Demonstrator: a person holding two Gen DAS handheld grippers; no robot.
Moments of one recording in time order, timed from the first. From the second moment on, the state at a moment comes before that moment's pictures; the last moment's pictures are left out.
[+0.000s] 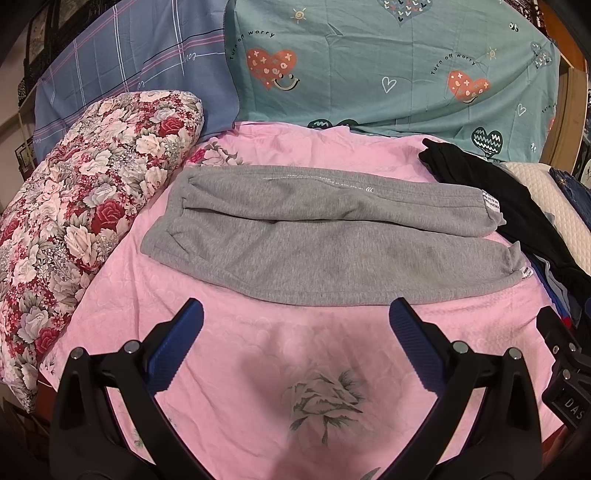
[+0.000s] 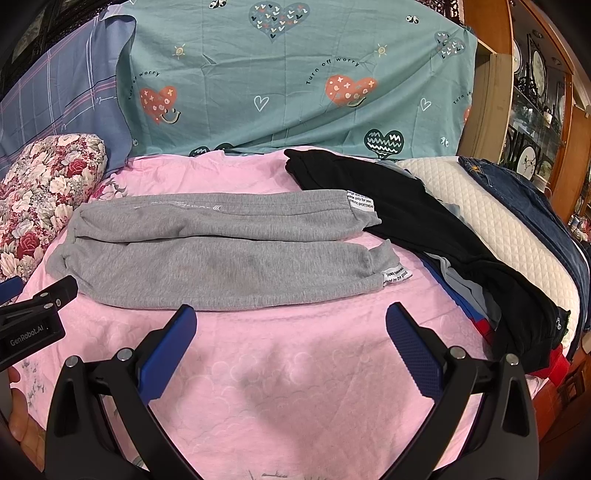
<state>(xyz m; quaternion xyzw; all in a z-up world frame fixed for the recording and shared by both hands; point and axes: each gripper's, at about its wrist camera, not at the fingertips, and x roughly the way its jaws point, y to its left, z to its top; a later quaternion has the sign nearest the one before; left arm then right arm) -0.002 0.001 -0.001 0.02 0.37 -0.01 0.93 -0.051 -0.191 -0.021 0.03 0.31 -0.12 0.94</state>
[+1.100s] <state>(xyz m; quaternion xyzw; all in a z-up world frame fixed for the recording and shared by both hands) -0.002 -0.004 -0.007 0.02 0.37 -0.02 0.93 -0.049 -0.192 -0.022 0.03 0.32 -0.12 0.94</state>
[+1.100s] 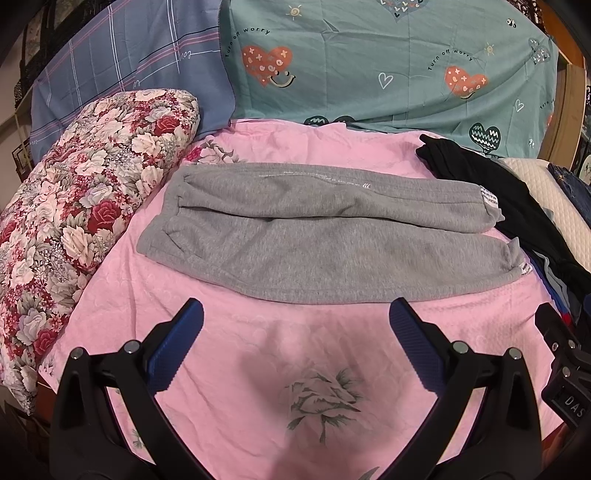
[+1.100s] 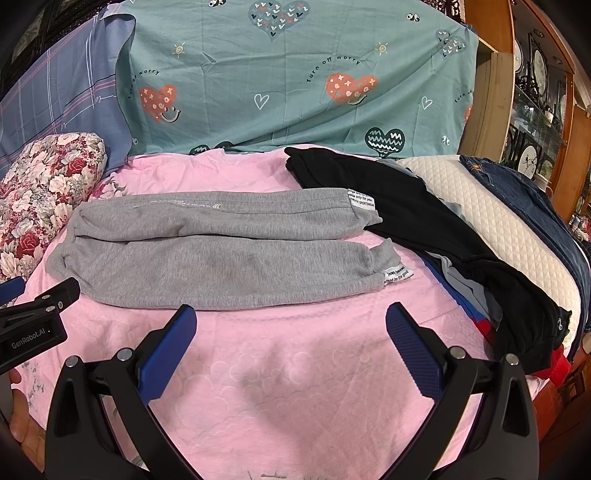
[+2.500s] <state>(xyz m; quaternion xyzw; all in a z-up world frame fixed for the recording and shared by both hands) 0.184 0.232 -0.129 -0.35 0.53 0.04 0.78 -0.031 -0.247 -0.066 0.10 0.38 -0.15 0.91</state>
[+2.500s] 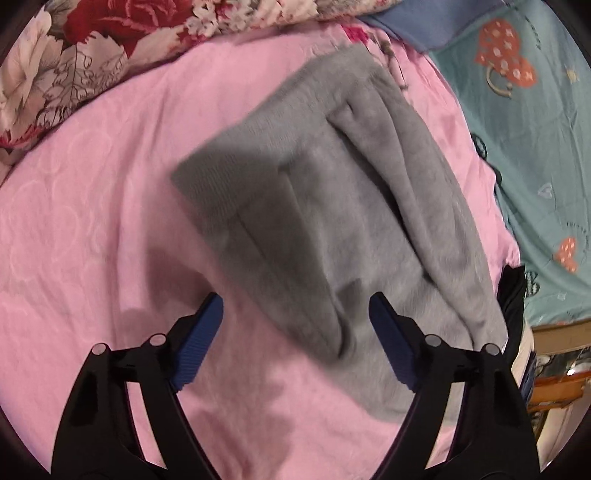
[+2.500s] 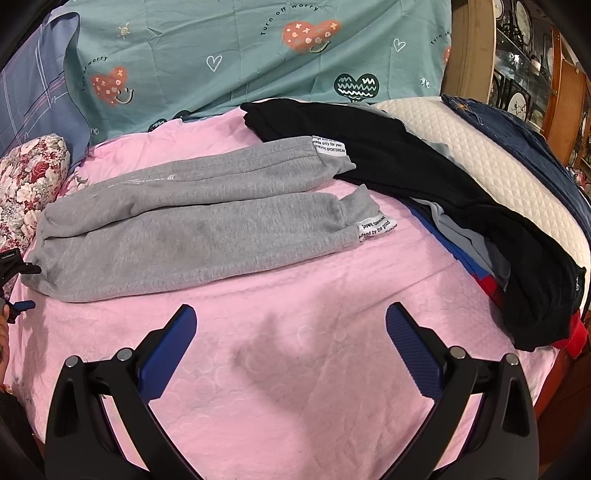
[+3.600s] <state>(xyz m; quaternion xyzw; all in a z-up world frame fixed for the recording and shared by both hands) 0.159 0.253 -0.128 -0.36 0.43 0.05 0.83 0.099 -0.404 -0.153 0.32 0.51 -0.12 0.79</state>
